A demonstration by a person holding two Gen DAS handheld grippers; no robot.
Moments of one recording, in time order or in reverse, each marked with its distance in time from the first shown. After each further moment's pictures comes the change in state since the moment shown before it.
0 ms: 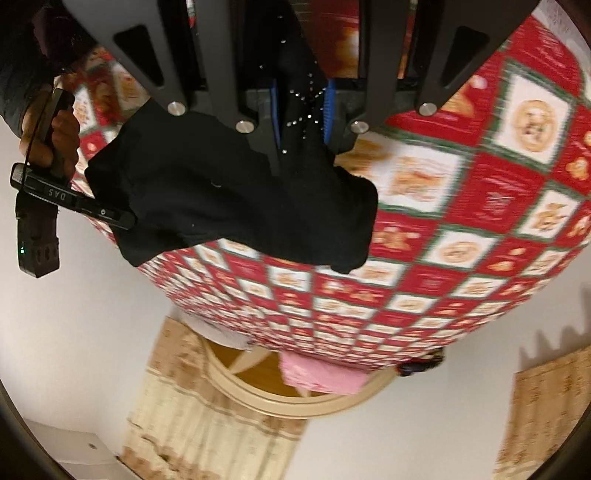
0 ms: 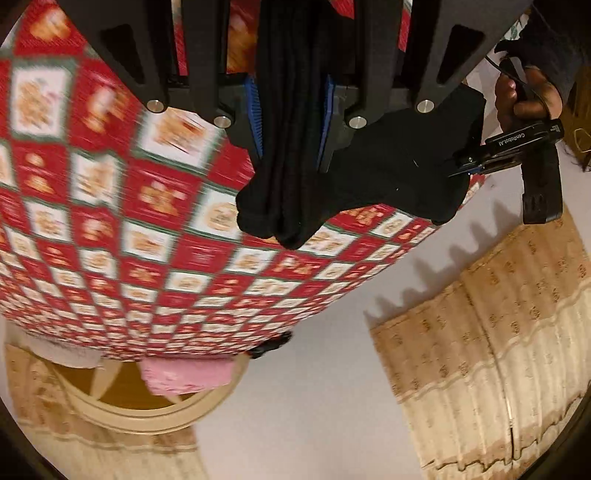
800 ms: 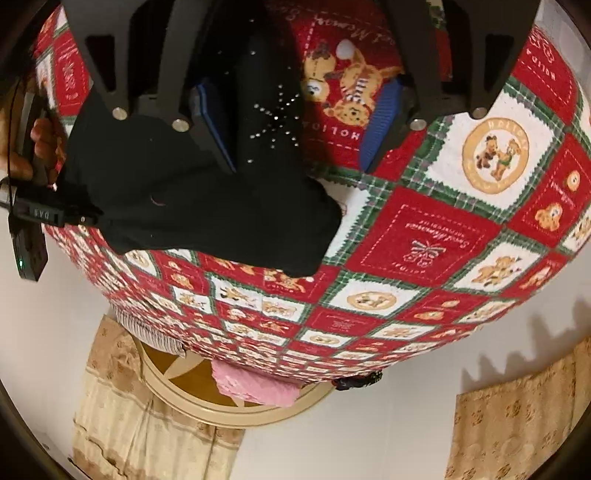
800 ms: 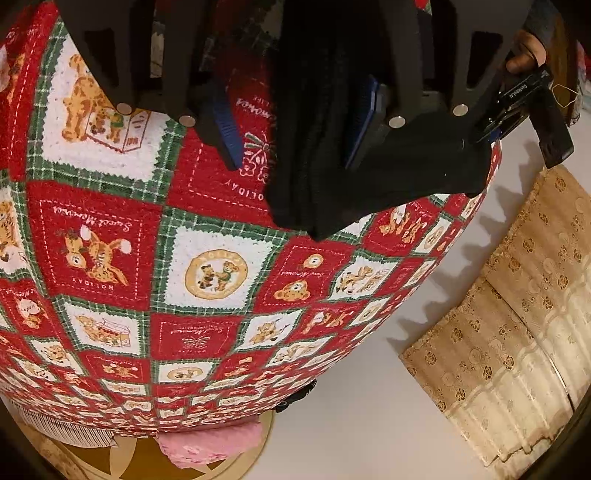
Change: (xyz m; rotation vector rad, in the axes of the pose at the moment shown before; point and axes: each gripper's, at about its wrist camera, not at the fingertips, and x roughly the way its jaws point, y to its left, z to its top) left arm 0.037 0.062 -0.033 -0.075 0.018 0.202; right arm 0.122 -0.048 -0.014 0.209 0.172 0.032
